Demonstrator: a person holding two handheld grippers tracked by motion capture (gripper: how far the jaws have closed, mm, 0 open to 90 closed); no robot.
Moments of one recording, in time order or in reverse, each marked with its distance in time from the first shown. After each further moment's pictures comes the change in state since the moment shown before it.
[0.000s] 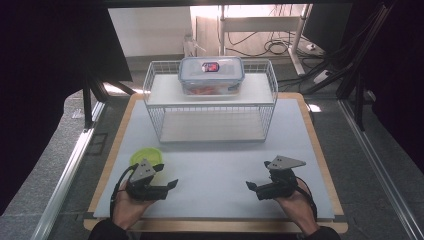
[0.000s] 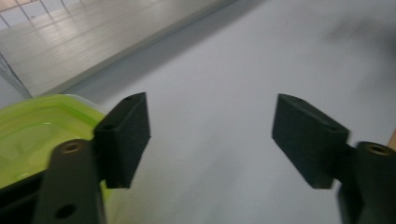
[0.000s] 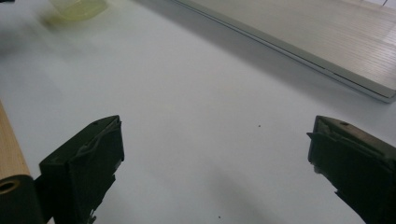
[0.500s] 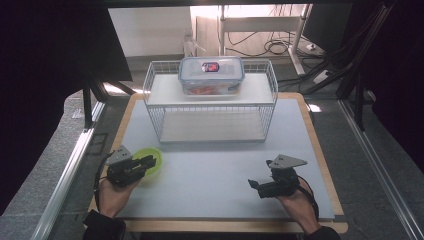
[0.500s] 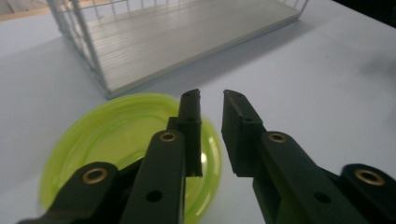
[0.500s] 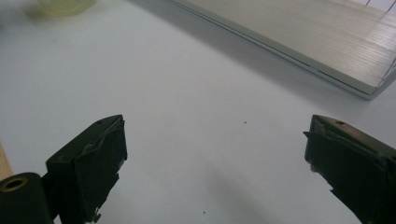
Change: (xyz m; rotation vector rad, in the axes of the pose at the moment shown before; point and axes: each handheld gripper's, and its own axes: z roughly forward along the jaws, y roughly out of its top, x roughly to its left) left arm 0.053 0.001 -0.022 -0.037 0.062 -0.133; right arm -0.005 0.000 -0.002 0.009 -0.034 -0.006
